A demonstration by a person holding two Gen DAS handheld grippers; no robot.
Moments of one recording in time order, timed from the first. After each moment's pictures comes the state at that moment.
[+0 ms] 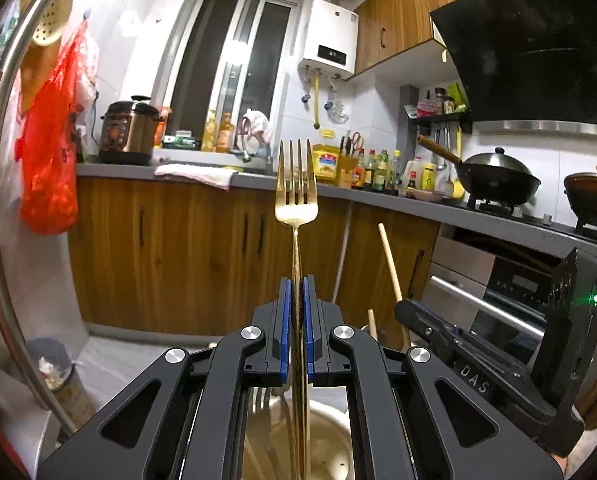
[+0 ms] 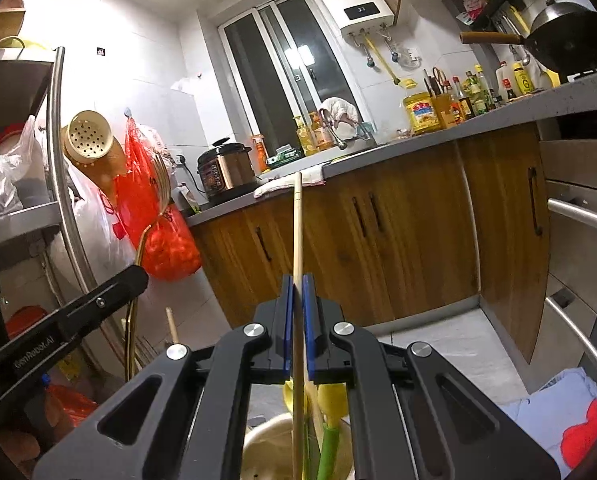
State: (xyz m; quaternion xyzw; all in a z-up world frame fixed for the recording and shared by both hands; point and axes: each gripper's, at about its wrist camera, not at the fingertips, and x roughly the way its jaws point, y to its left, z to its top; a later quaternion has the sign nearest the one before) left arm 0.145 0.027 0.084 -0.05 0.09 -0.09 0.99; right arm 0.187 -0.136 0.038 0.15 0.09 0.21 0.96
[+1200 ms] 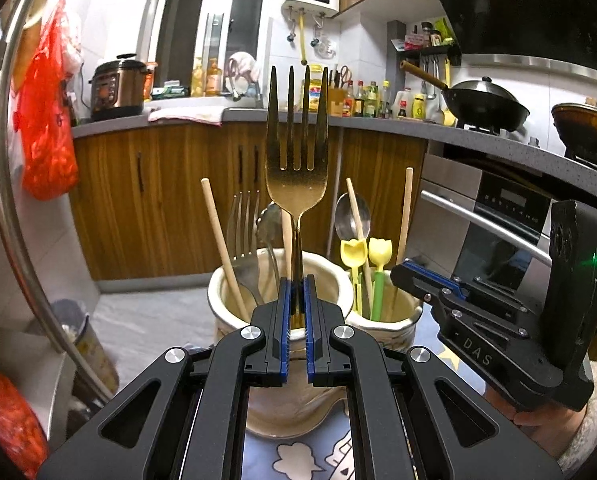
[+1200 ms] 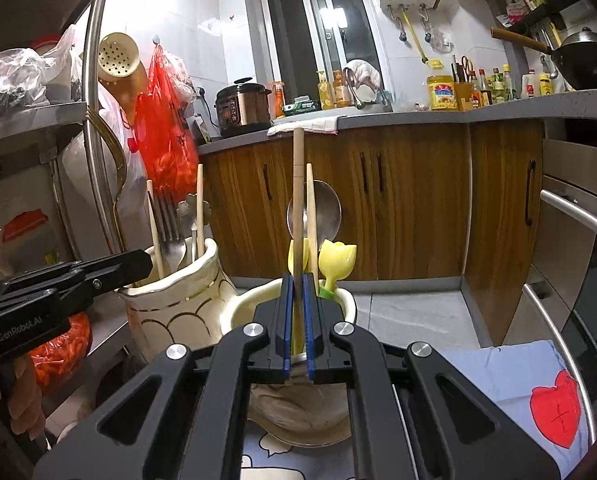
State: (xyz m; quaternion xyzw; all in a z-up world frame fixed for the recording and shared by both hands) left arm 0.098 0.025 0.037 0.00 0.20 -0.10 0.97; right arm 0.134 -0.128 -0.004 0.04 0.16 0.23 0.96
